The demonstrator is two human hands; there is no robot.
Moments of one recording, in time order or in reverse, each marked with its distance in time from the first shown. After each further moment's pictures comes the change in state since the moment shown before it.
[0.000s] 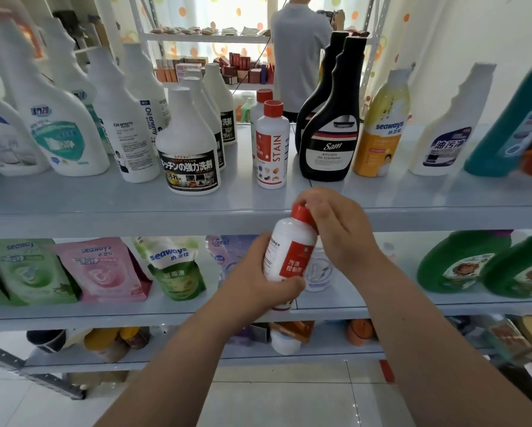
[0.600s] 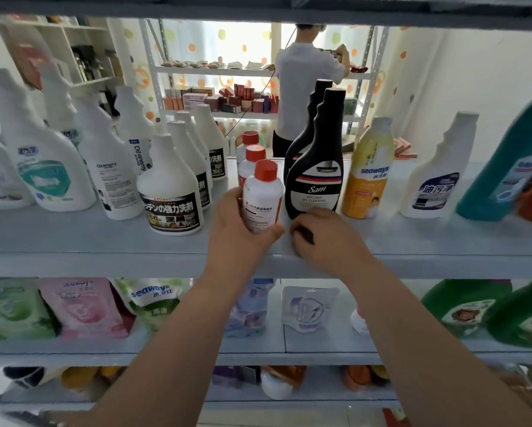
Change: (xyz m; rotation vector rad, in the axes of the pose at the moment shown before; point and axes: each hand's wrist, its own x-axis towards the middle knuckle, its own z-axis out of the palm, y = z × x) left_hand 0.118 0.033 -0.011 0.248 0.609 0.241; right_hand 0.071 0.059 -0.029 -0.621 -0.217 -0.041
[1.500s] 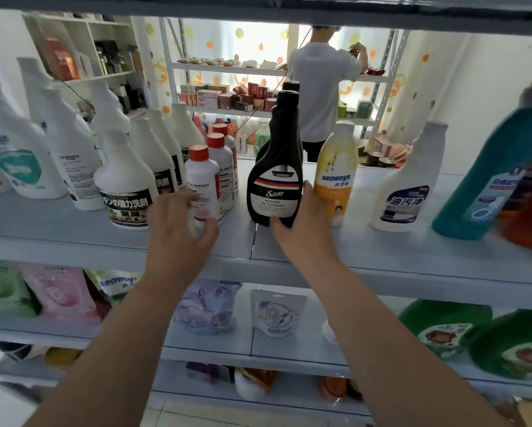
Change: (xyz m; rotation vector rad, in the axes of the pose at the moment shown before) left_hand -0.002 -0.002 0.008 0.435 0.233 0.195; right_hand 0.012 0.037 -0.009 0.477 0.207 0.271
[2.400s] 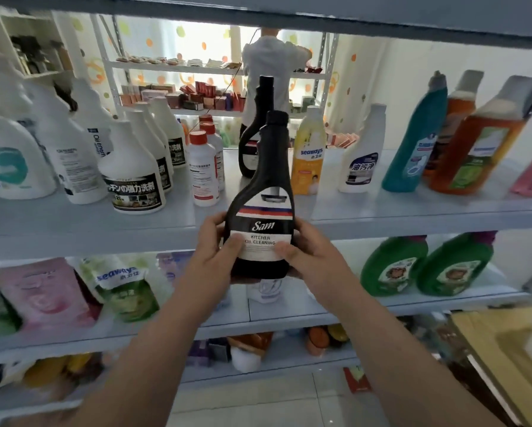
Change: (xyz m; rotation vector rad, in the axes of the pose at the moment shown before) left_hand -0.079 0.039 -0.066 -1.077 -0.605 -0.437; right_hand -0.151 -0.059 -0.035 0.659 -0.193 0.249
